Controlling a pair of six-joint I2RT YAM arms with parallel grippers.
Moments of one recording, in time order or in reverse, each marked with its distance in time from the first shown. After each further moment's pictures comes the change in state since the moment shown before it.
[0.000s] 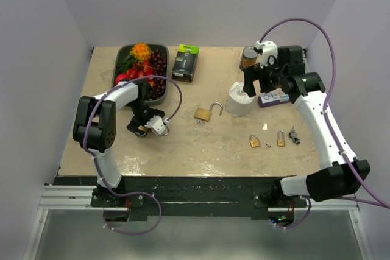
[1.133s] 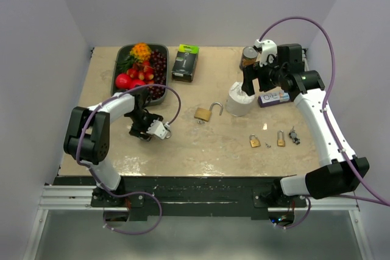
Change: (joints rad) left arm -0.013 -0.151 -0.222 0.227 0.024 -0.141; right arm 0.000 0.023 0.026 -0.009 -0.029 0.017
